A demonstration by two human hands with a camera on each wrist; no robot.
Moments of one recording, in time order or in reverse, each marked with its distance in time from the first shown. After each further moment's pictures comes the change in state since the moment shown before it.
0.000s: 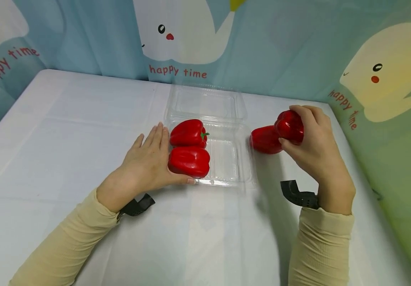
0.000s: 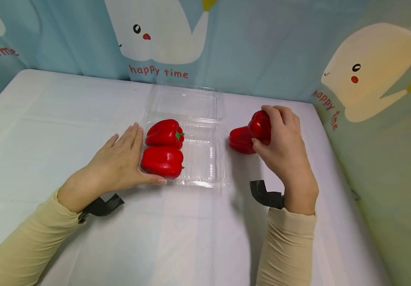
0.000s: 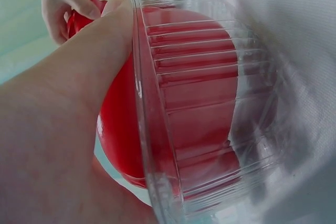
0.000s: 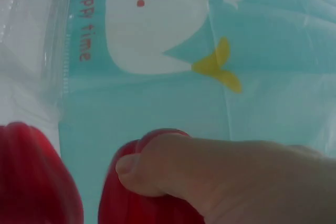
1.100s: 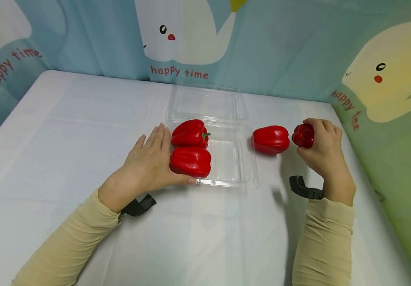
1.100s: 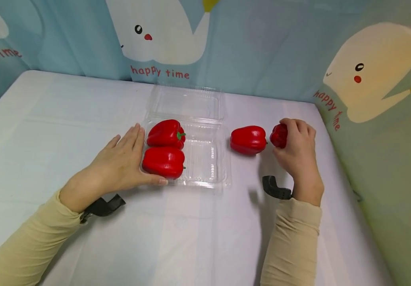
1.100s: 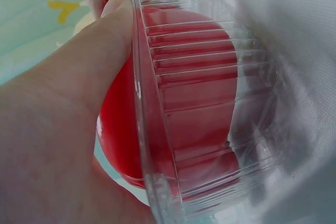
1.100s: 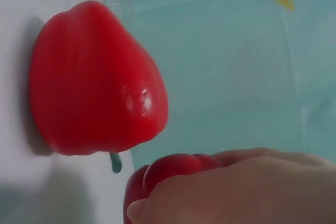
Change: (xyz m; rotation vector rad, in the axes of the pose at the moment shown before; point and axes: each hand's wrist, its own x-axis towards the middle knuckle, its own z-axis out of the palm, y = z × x) left_hand 0.001 0.000 0.002 0.001 0.003 -0.006; right_hand 0.004 0.072 0.015 -0.107 -0.042 0.155
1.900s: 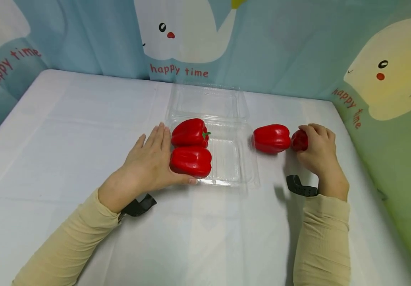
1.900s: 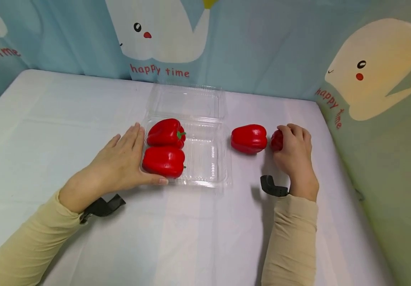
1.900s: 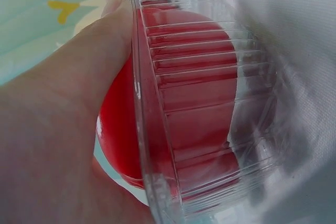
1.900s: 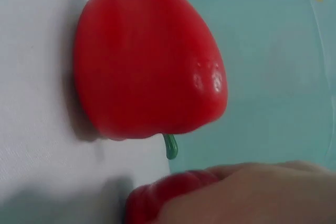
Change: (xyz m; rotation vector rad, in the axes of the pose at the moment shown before) left_hand 0.000 0.000 0.001 -0.005 -0.005 -0.001; right_hand 0.003 0.015 0.019 -0.064 -0.122 0.073
